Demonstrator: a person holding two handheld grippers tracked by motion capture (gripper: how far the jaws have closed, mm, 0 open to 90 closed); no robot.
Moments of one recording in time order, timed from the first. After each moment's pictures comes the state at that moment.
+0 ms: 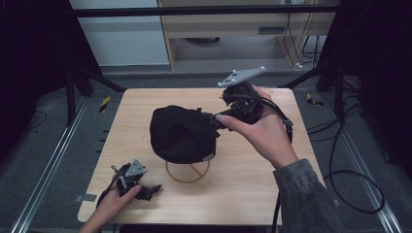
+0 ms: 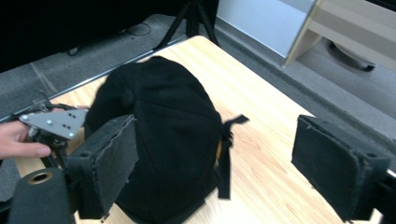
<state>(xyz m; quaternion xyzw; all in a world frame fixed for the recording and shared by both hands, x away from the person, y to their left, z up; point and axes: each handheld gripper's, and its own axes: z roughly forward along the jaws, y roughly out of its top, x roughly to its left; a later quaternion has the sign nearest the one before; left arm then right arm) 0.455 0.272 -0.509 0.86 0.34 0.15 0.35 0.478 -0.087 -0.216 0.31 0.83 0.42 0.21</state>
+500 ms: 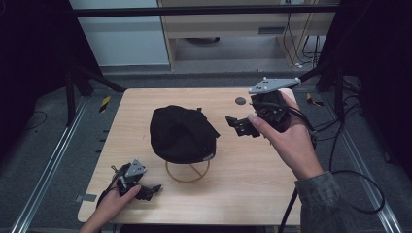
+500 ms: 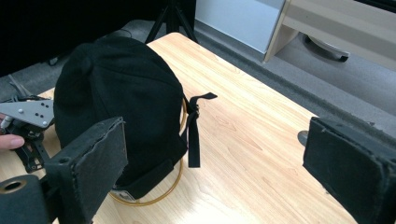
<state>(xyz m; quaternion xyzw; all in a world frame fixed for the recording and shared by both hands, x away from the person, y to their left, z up) 0.455 0.272 -0.509 0.86 0.34 0.15 0.35 0.468 -0.139 -0.232 0.35 0.80 0.43 0.23</state>
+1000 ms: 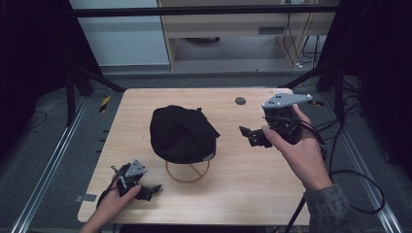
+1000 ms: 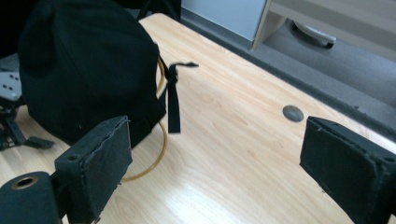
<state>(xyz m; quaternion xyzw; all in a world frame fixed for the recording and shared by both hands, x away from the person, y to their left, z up) 0.454 0.272 -0.509 0.86 0.34 0.15 0.35 0.457 -0.167 -0.264 0.37 0.80 0.41 0.24</state>
